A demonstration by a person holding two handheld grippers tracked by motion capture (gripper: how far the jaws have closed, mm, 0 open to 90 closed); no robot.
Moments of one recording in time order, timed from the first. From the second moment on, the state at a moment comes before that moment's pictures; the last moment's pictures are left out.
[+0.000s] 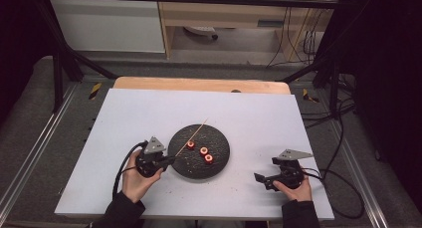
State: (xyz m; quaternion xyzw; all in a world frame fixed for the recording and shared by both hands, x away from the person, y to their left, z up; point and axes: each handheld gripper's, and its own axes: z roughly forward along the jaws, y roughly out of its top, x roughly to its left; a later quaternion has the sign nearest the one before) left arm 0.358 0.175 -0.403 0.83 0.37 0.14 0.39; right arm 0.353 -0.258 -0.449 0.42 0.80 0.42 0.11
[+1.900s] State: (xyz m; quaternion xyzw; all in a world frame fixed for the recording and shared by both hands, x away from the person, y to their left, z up) left arm 0.334 0.240 -0.432 0.79 0.38 0.14 0.46; right arm 0.397 -0.118 -0.393 0.36 0.86 0.34 0.12
